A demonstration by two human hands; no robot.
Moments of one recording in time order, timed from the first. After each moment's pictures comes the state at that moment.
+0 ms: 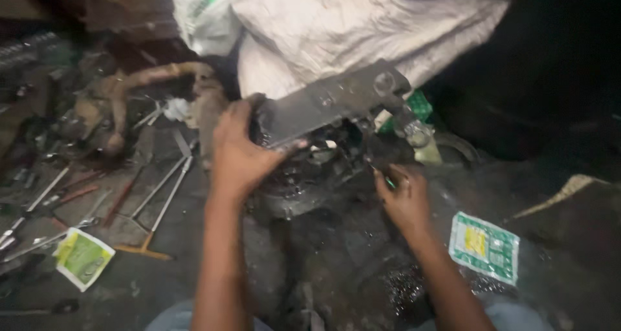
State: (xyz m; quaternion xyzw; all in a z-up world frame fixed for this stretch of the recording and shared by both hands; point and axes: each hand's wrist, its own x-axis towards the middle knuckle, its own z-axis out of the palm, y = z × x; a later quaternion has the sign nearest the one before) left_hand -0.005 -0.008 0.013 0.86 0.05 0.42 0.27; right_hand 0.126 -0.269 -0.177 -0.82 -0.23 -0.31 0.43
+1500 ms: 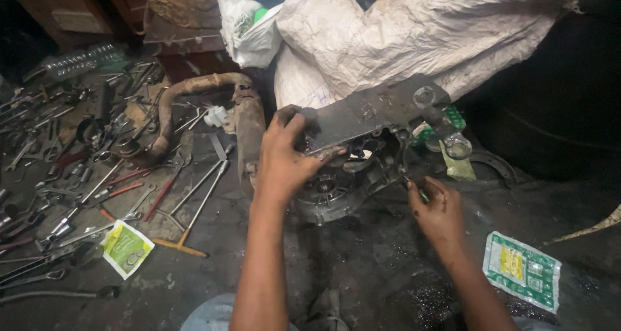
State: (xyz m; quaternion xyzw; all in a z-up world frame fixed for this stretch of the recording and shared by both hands) left_hand -0.008 -0.004 0.018 0.86 0.04 0.40 0.32; right_hand 0.123 -0.265 -0.159 -0.80 -0.16 -0.11 0.57
